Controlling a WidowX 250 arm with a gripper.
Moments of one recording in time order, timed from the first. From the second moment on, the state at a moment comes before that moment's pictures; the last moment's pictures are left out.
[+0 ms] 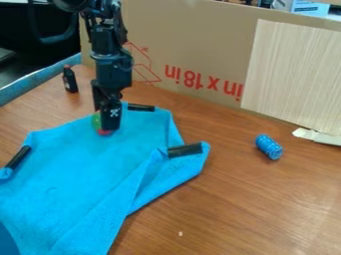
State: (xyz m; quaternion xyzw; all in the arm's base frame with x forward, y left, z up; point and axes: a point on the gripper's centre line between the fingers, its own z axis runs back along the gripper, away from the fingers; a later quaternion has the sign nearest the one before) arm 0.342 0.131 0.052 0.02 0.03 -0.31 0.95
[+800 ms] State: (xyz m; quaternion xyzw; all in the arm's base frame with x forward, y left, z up) arm 0.347 0.126 0.052 -0.01 0.02 -0.30 0.95
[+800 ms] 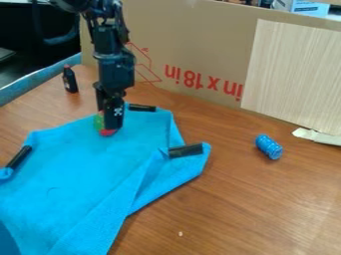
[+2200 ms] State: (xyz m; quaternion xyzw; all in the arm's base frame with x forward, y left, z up) arm 0.424 0.231 0.072 0.00 -0.04 -0.15 0.99
